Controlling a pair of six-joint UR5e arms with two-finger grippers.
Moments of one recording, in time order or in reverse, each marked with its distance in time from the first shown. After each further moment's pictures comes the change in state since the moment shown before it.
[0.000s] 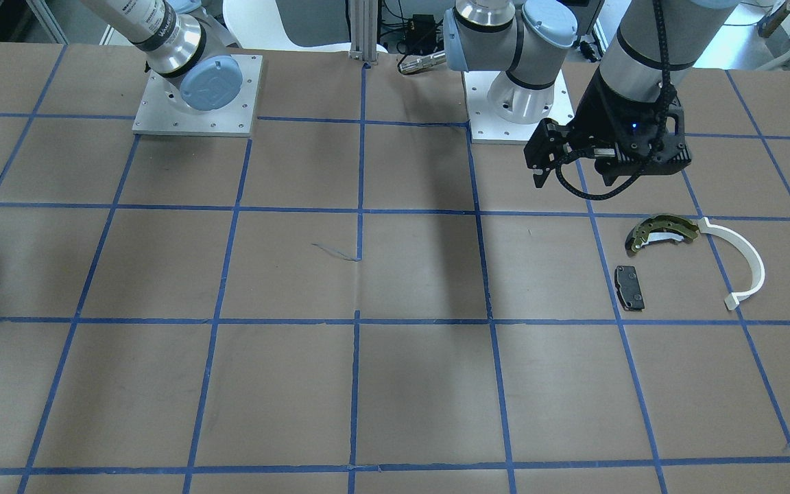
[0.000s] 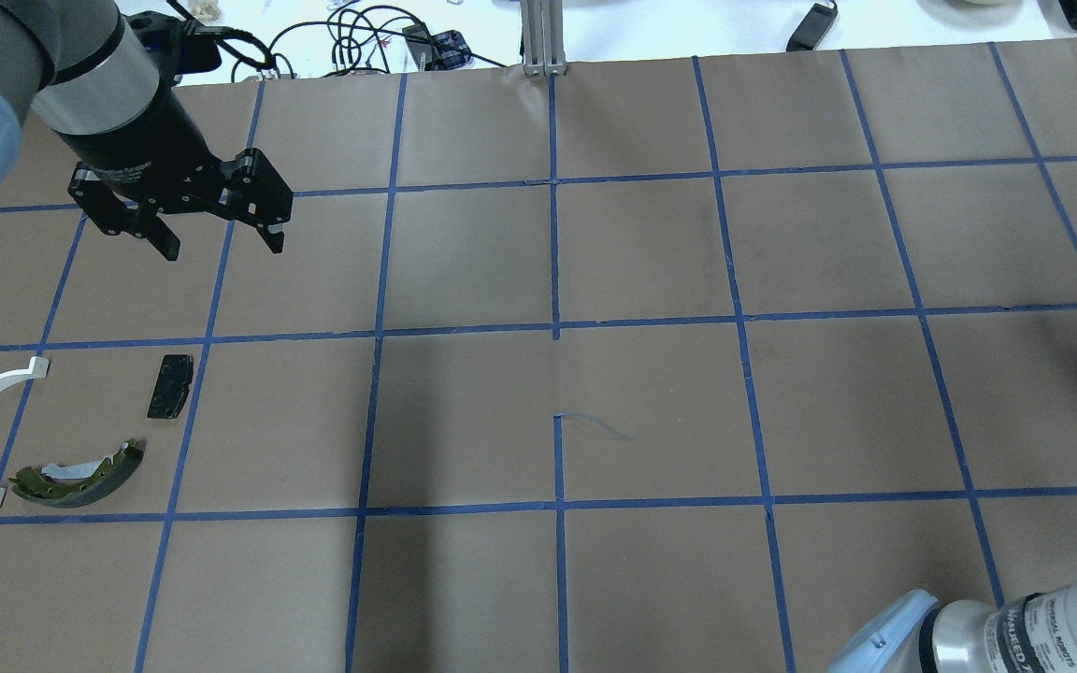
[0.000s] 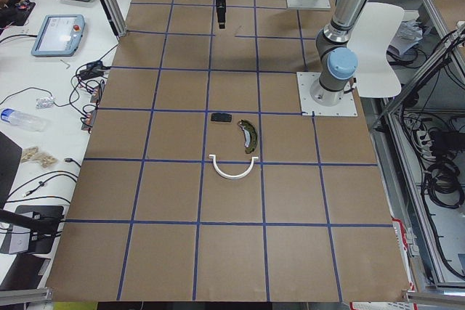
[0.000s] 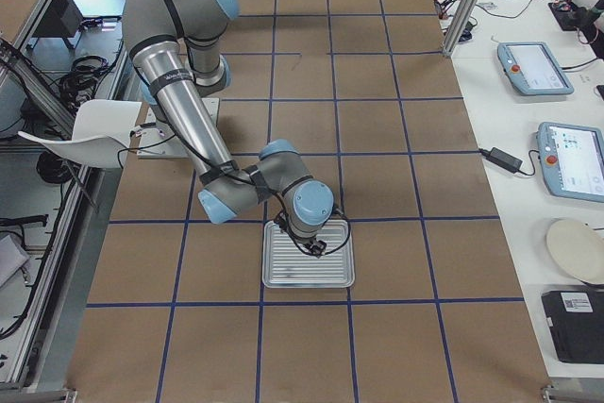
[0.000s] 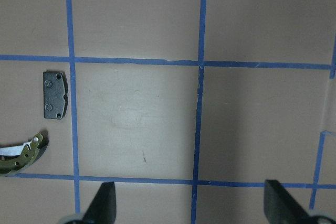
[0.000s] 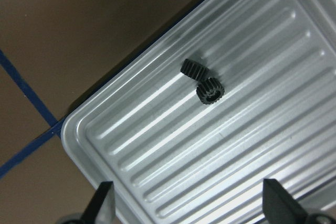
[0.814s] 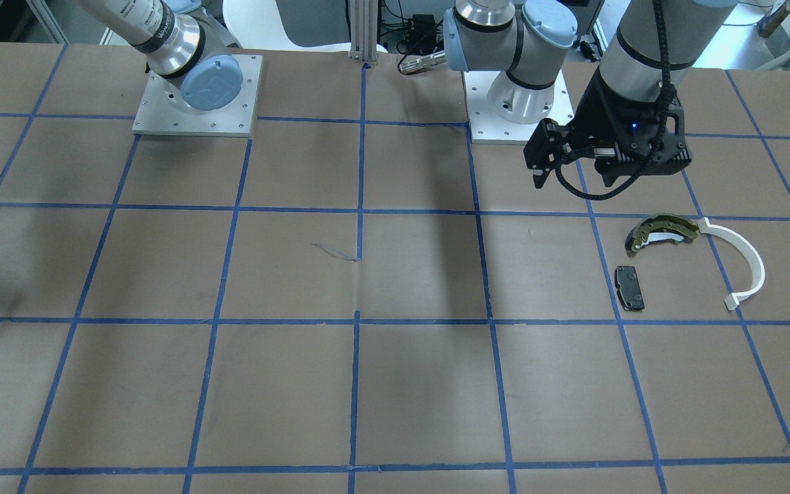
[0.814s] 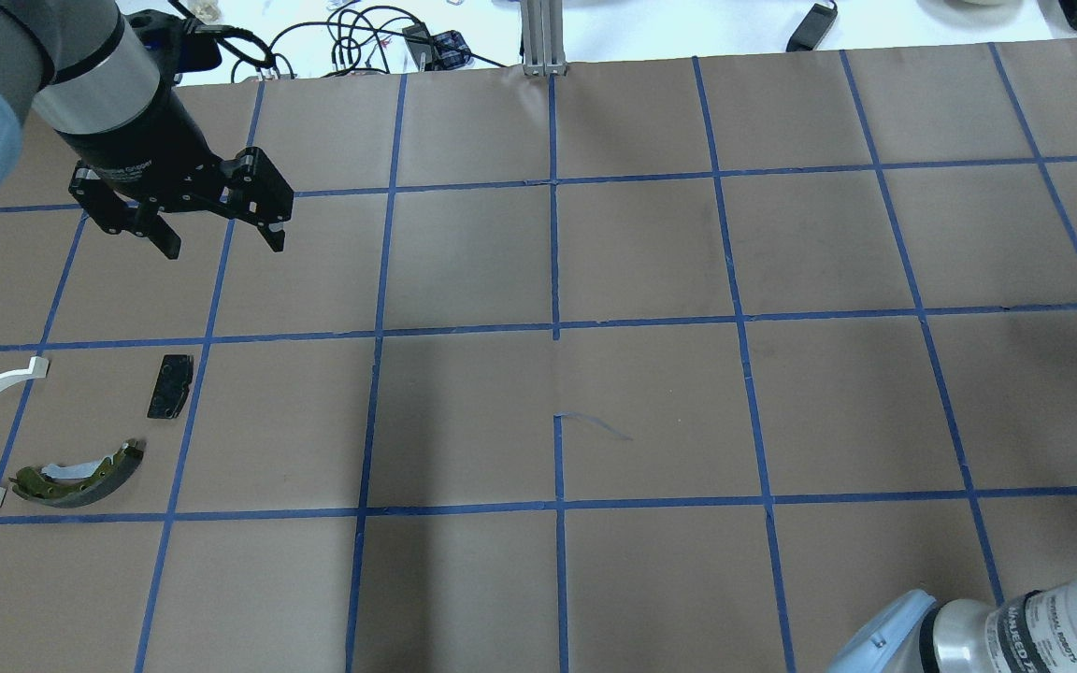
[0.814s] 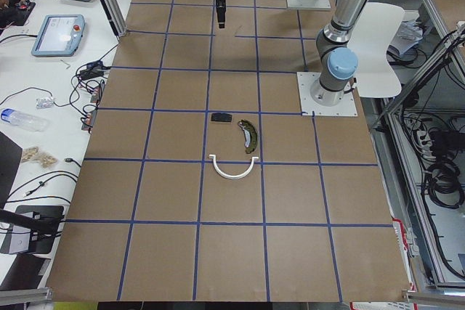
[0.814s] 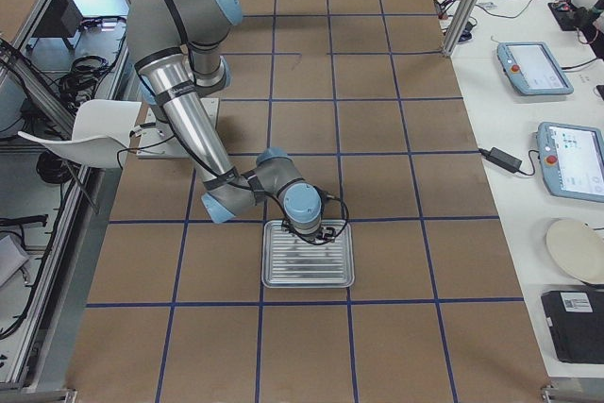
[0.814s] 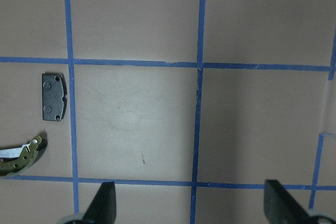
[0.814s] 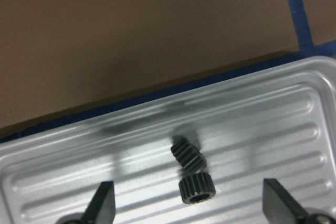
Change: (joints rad) left arm -0.002 0.003 -0.001 0.005 -0.001 0.000; right arm 0.008 0.019 0.158 -0.254 0.140 -0.327
